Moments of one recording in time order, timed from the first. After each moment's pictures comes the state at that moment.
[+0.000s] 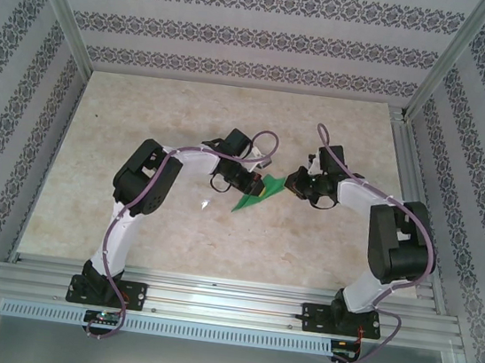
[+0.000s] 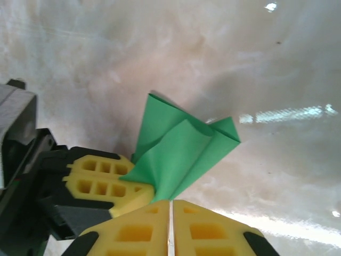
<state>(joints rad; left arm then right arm) -0.58 2.23 1.49 -0.31 0.73 -0.14 0.23 1.66 0.91 -0.23 -0.49 0.63</state>
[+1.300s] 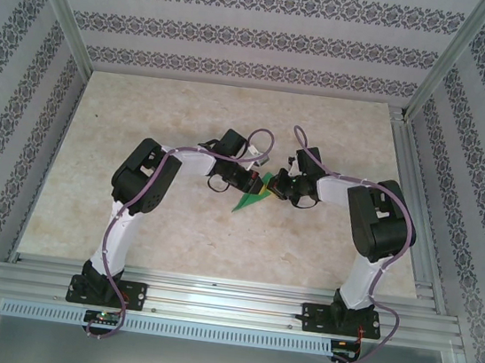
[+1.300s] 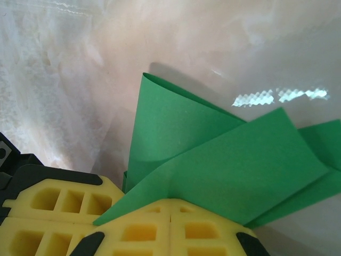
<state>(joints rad) -0.56 2.23 1.44 -0.20 0.78 -0.19 0.33 1.87 0.95 -0.08 -0.50 0.71</state>
